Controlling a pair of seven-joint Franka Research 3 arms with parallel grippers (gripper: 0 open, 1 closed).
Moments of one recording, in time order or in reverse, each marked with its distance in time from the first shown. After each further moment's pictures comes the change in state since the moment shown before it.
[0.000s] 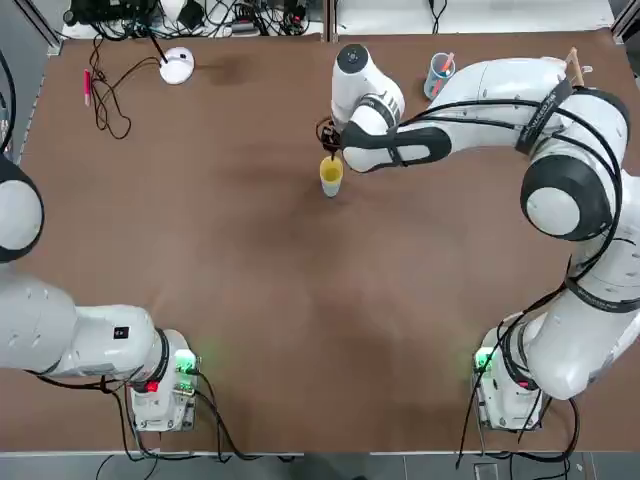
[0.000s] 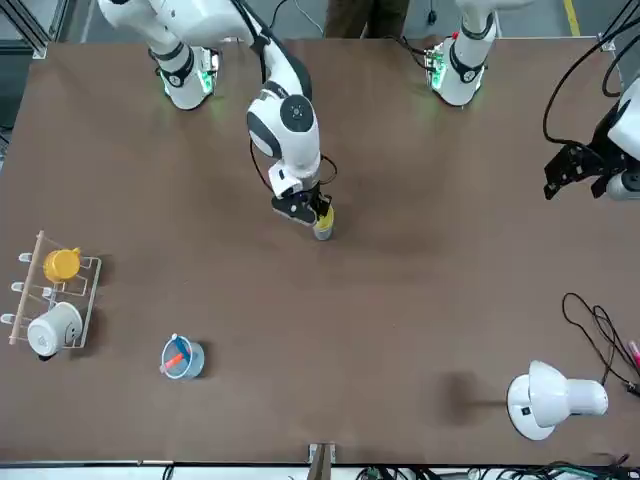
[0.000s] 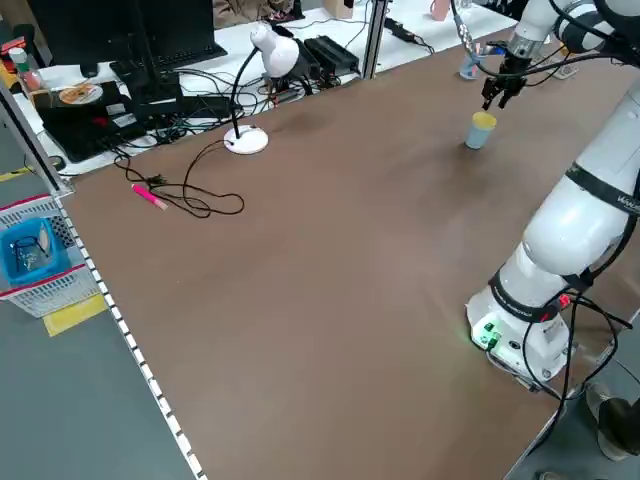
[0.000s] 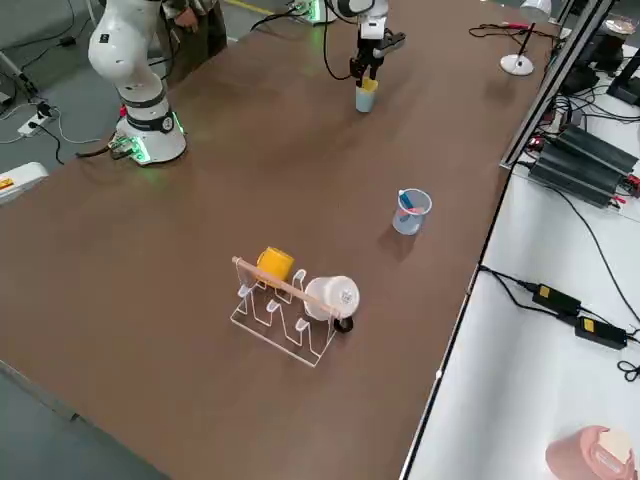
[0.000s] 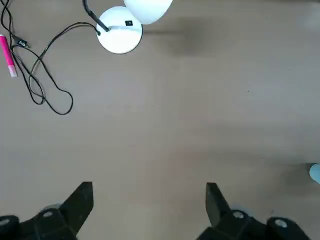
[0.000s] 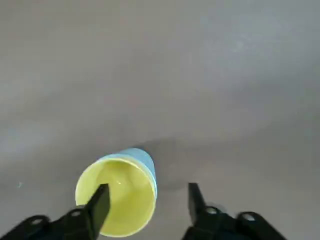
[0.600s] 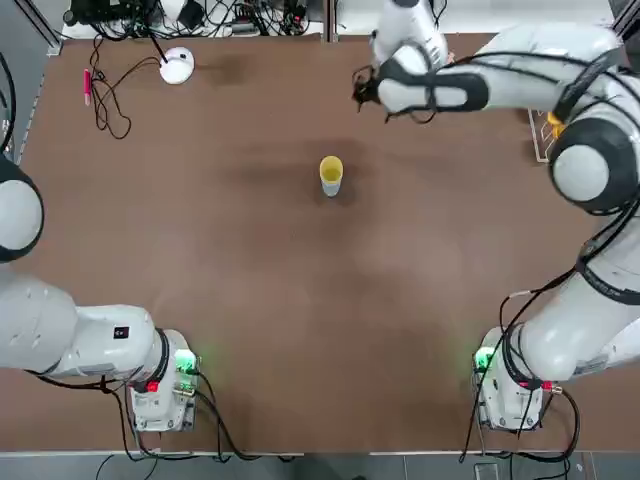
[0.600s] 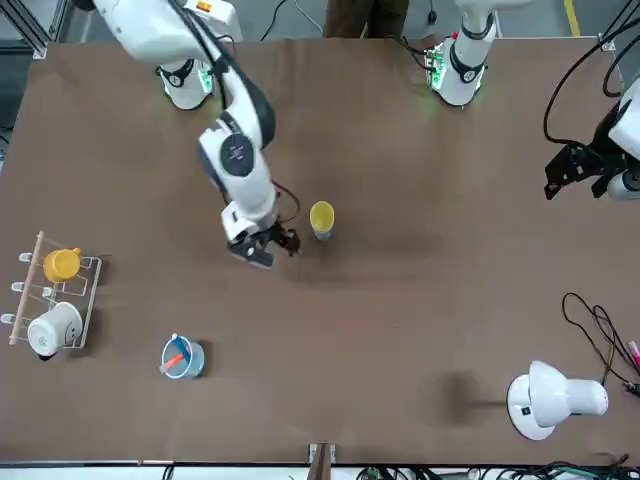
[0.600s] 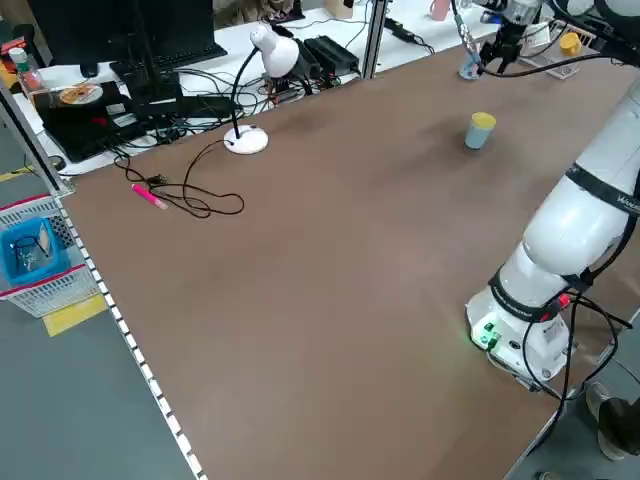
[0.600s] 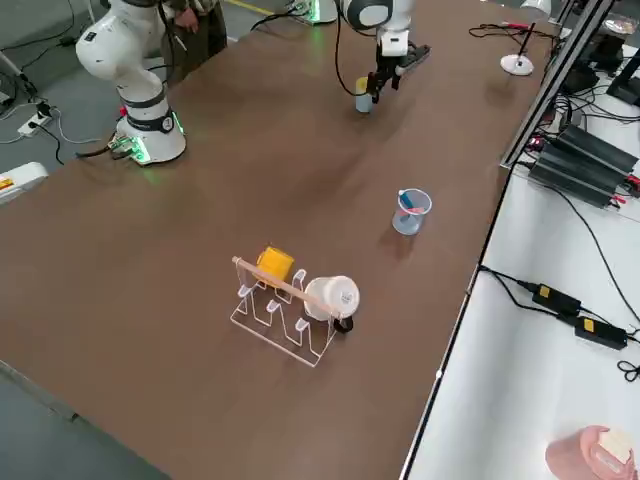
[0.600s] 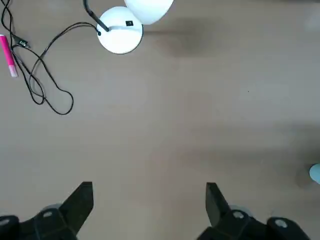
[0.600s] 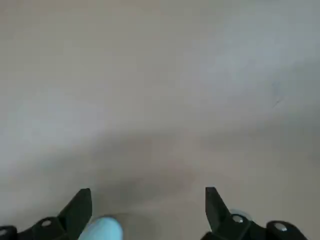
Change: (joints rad) left arm 0.001 0.000 0.001 0.001 0.000 0.000 0.000; right arm -0.405 -0.024 0.161 0.026 -0.003 -0.039 -0.351
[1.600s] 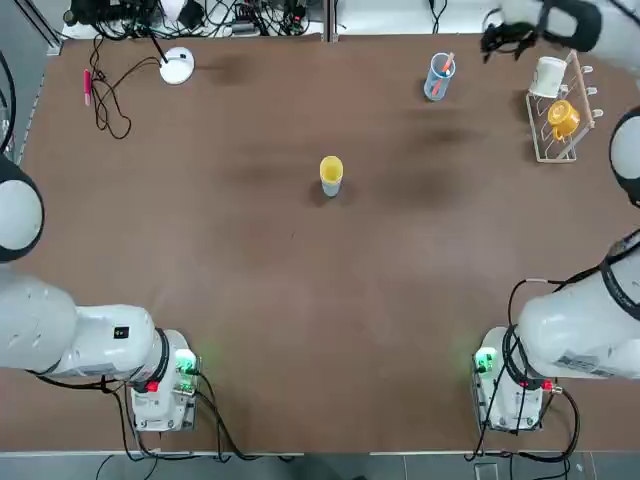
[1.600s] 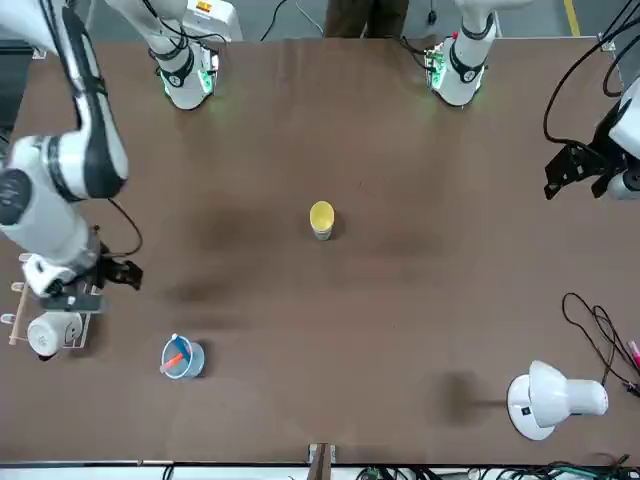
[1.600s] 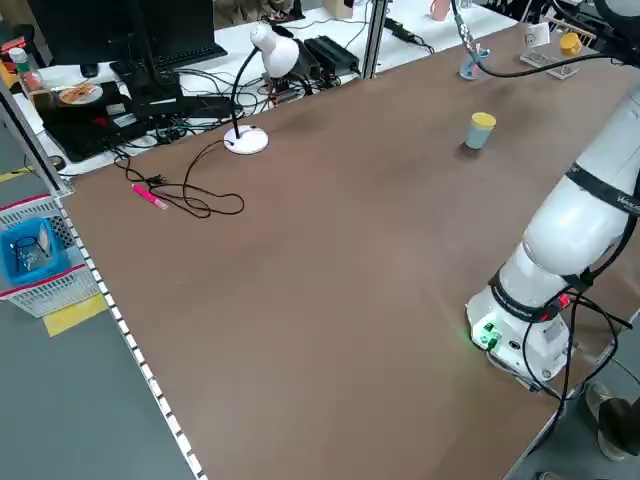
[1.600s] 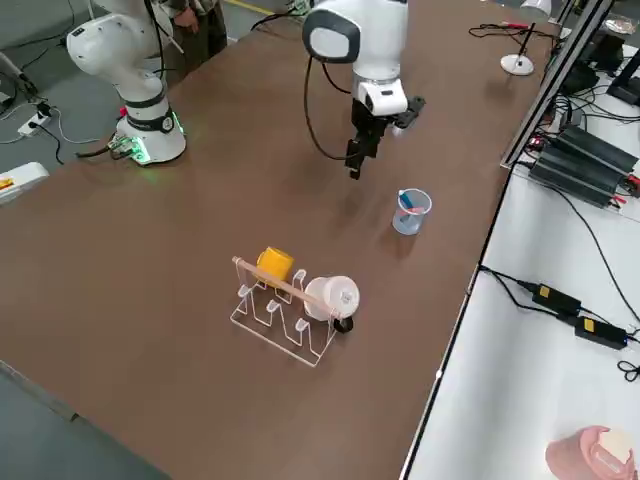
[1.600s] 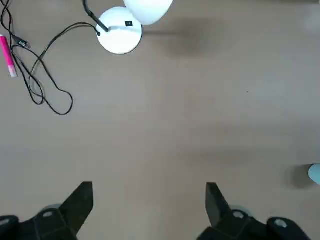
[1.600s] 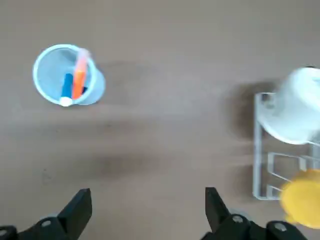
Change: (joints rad) left arm 0.000 0.000 -0.002 0.002 -0.004 -0.002 -0.001; right arm -0.280 -0.220 -0.325 -0.008 0.098 -0.181 -0.875
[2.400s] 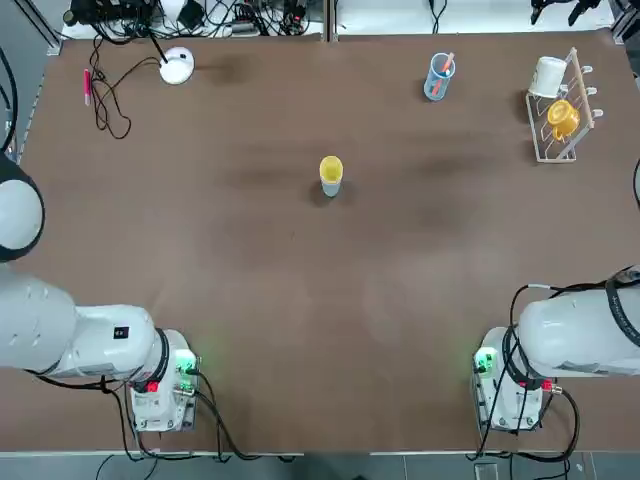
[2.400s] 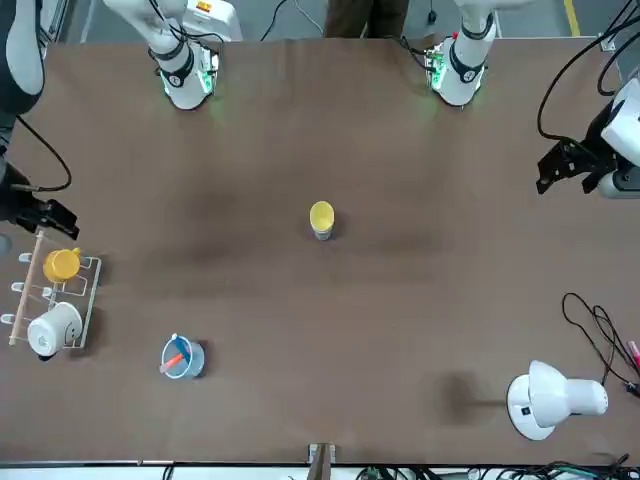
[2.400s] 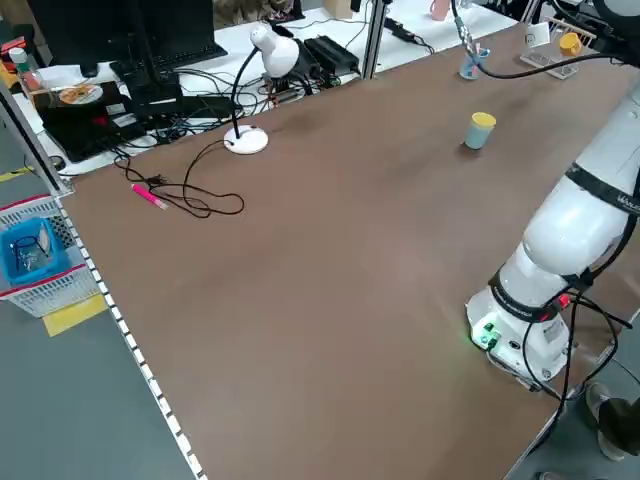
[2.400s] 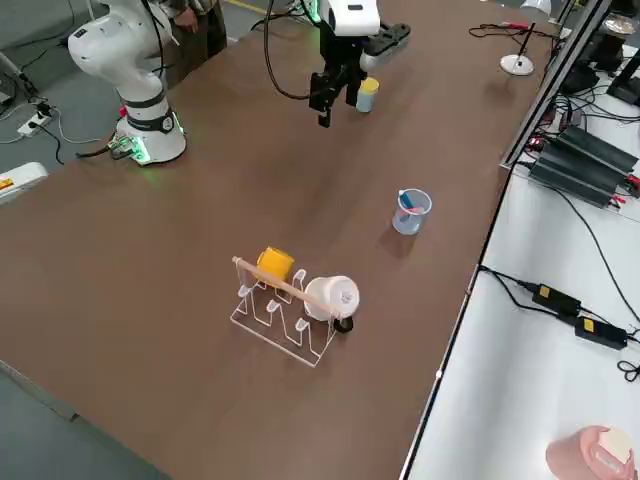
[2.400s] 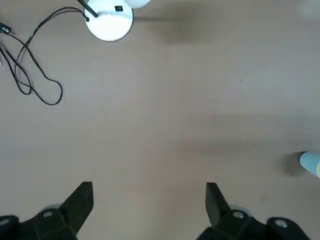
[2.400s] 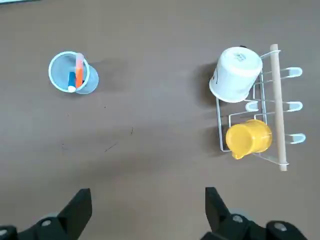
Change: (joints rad) left arm 0.000 0.004 -0.004 0.000 -0.027 -0.041 0.003; right arm 0.066 -0.176 -0.135 0.091 0.103 -0.268 -0.013
